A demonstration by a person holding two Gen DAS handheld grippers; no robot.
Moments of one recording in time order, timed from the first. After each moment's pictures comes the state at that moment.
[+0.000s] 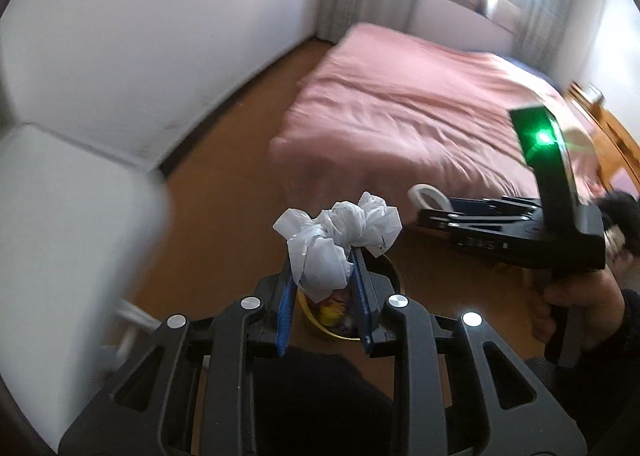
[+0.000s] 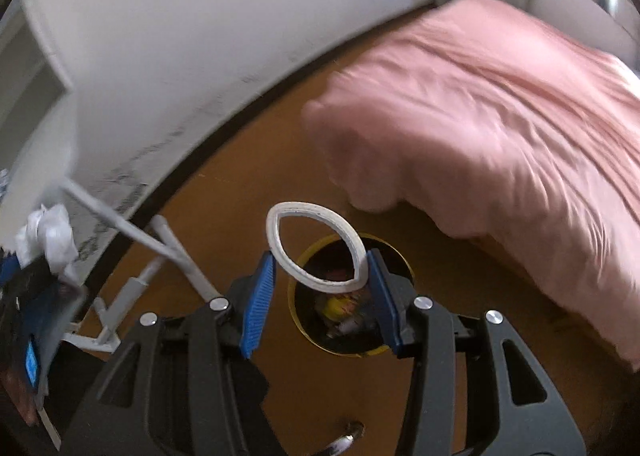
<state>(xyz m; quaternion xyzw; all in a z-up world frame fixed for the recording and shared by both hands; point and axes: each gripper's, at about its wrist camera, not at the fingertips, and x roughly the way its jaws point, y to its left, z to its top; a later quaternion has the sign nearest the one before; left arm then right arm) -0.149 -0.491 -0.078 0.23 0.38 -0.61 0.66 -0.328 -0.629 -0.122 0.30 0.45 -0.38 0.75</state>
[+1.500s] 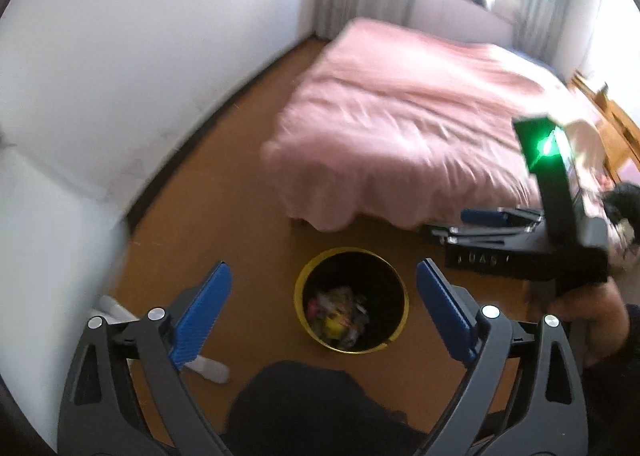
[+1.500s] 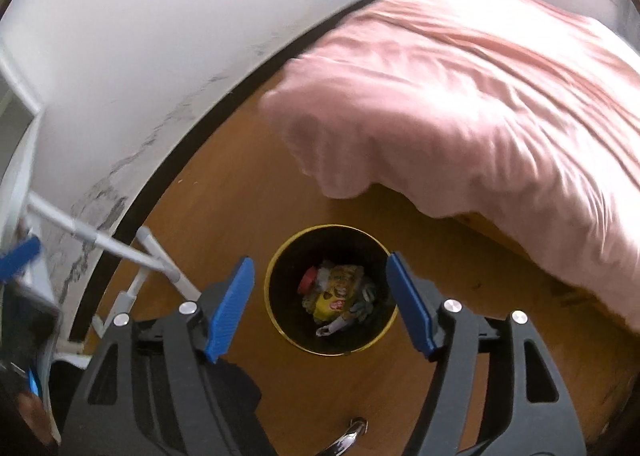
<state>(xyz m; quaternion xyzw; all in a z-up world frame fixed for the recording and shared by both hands) -0.148 -0.499 -0.064 0.23 0.36 -0.59 0.68 -0.325 -0.642 -0.121 0.30 0.43 -0.38 0.76</state>
